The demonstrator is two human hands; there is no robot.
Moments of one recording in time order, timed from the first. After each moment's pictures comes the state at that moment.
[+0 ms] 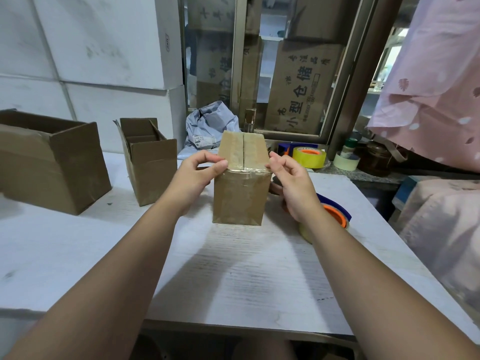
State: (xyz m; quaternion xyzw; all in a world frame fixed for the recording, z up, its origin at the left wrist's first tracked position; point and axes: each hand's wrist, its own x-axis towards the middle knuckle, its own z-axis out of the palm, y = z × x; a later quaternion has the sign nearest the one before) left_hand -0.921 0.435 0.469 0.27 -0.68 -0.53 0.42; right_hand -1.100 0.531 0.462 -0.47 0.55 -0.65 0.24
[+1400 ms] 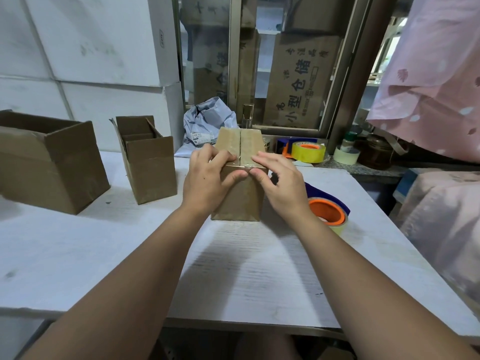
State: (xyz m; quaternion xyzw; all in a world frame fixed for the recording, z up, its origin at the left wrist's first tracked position) left_hand -0.948 0.451 0.457 0.32 -0.83 -0.09 0.46; right_hand -1.096 0.531 0.448 -0.58 0.64 -0.49 -0.08
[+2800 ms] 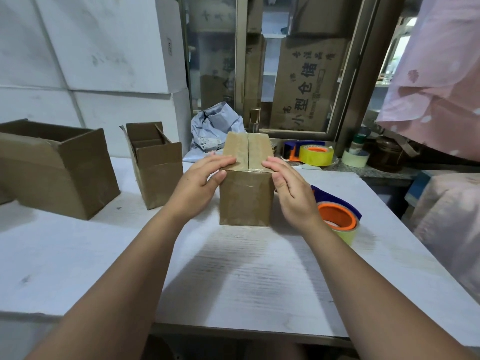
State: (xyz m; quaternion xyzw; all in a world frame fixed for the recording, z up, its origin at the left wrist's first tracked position) left_hand -0.912 0.424 0.454 0.21 -0.86 -0.25 0.40; right_hand -1.099 0.535 0.437 -0.60 0.61 -0.52 -0.02
